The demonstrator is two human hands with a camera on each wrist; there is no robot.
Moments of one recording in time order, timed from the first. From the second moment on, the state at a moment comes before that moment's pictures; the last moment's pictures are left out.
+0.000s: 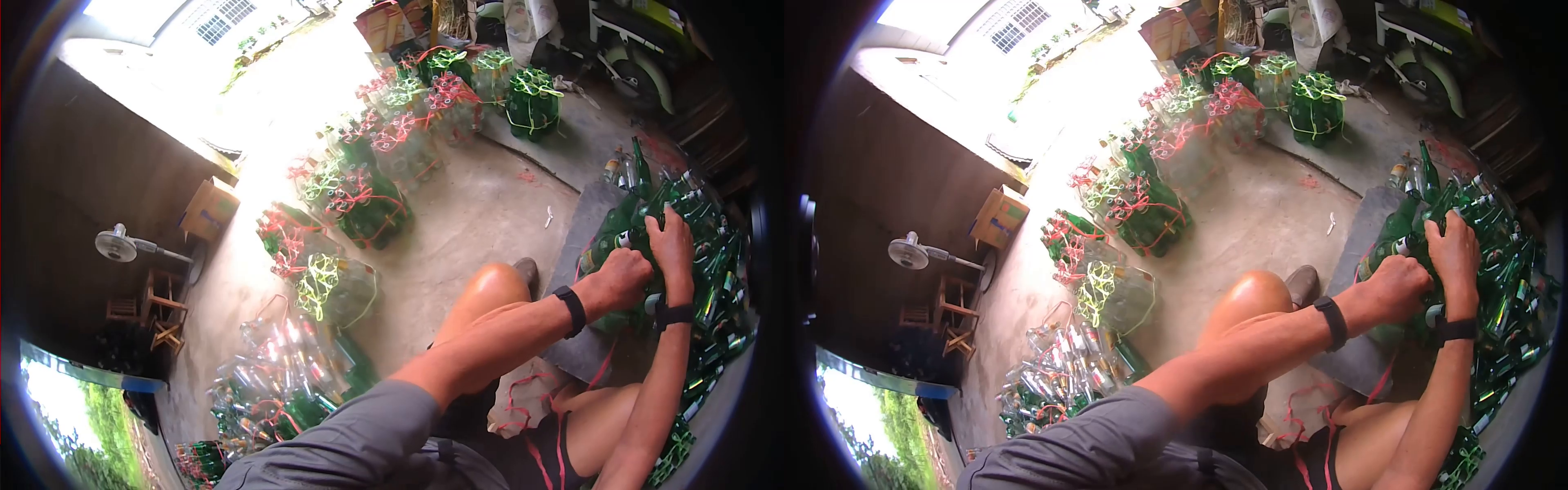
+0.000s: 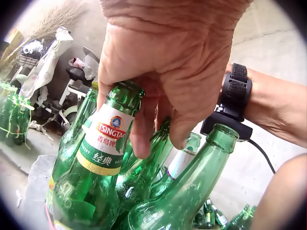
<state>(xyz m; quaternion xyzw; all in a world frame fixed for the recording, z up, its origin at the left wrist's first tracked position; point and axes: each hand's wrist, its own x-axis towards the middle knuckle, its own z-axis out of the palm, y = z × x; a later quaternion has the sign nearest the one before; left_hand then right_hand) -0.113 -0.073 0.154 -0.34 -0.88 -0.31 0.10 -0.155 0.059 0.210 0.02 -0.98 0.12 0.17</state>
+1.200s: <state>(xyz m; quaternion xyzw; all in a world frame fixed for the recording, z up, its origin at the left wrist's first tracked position) -0.115 -0.092 0.175 -0.35 -0.88 -0.33 0.04 -0.159 0.057 0.205 -0.03 -0.99 0.11 0.03</state>
